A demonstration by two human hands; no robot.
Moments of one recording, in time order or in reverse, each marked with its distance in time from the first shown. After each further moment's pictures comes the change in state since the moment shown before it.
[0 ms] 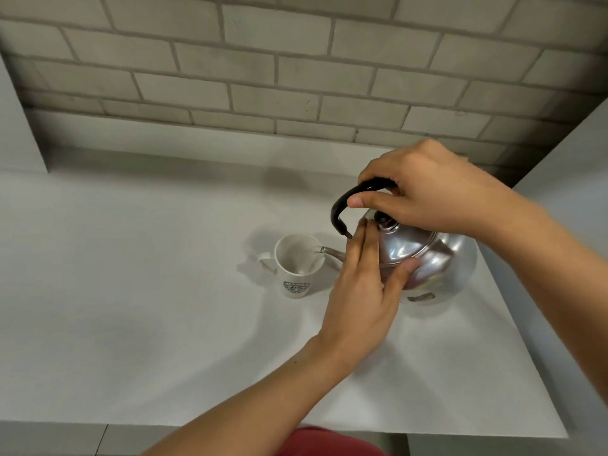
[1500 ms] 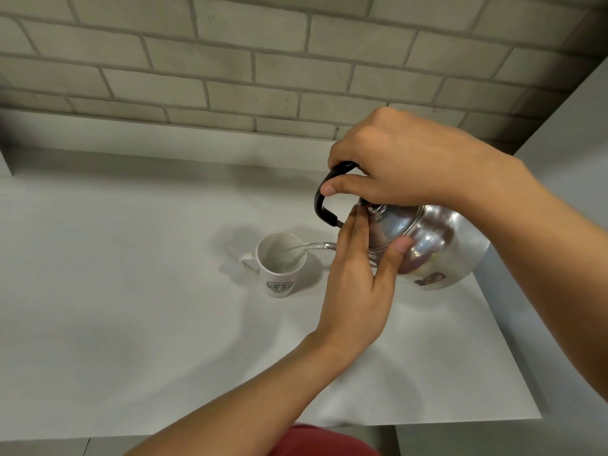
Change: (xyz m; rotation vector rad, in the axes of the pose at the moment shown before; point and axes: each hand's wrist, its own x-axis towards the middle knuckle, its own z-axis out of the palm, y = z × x) left_hand 0.005 0.032 0.001 -0.184 0.101 0.065; right_hand 0.019 -0.034 -0.040 -0.246 -0.191 0.029
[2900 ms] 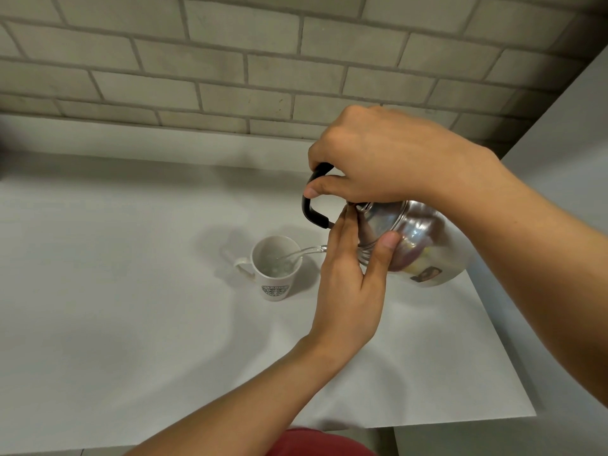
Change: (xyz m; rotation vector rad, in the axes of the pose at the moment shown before) left_hand 0.003 0.002 -0.002 -0.114 0.048 -0.018; right_hand 0.017 -0.006 -0.001 -0.120 -0.015 -0.020
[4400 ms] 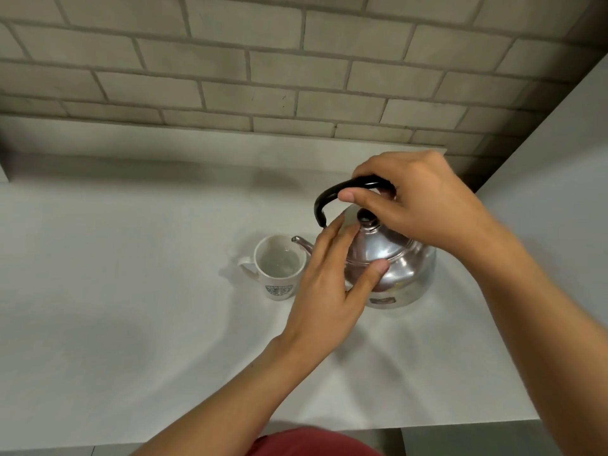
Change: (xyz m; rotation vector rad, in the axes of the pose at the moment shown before) left_hand -0.003 -0.028 -0.034 0.306 -0.150 0.073; right_hand -0.041 0.030 0.083 0.432 0.424 0.147
